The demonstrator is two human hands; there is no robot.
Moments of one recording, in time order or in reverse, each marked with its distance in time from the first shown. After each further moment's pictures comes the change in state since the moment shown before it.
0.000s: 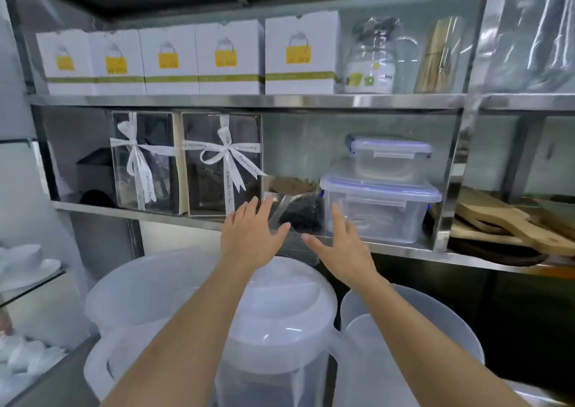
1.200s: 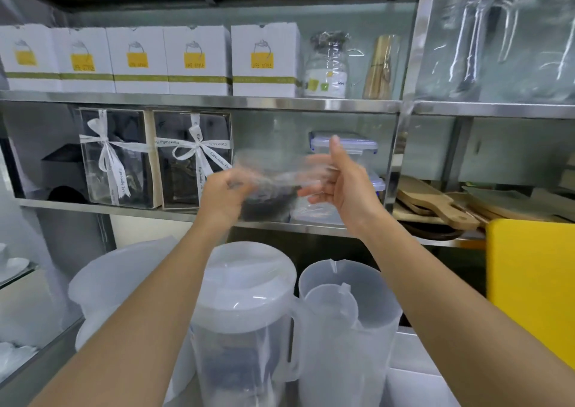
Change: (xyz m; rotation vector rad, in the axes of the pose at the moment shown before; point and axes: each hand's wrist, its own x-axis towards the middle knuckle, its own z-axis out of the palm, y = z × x) left_hand -0.024 0.043 -0.084 -1.006 0.153 0.011; right_hand -0.046 -0.047 -0.125 1.028 0.001 -0.077
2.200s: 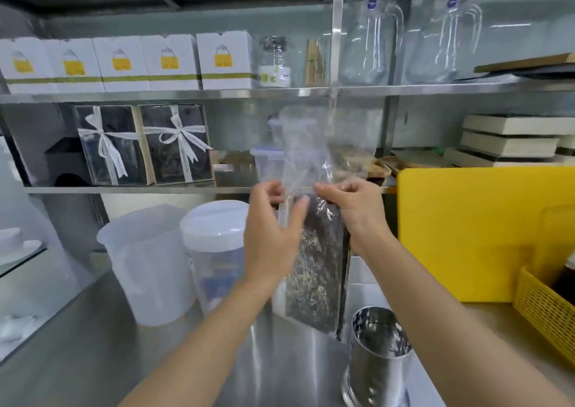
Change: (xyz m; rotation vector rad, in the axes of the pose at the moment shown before) left_hand -0.231 0.135 0.042 -0.040 -0.017 0.121; right_hand -0.206 -0.058 -0.039 -0.119 0.364 0.021
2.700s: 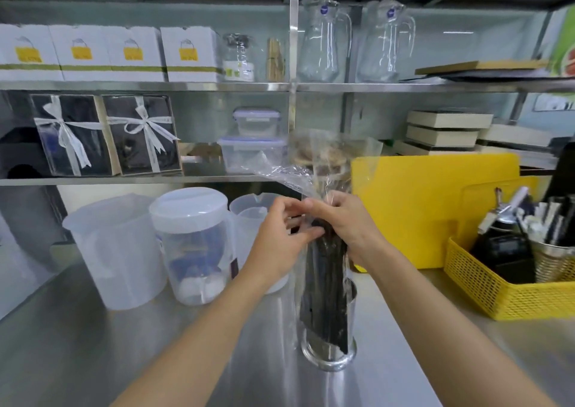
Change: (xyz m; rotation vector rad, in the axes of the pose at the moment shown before) left_hand -0.063 0.044 0.021 -0.307 -0.421 -0.221; right_hand -0.072 -0.006 -0.062 -0.111 -0.146 0.023
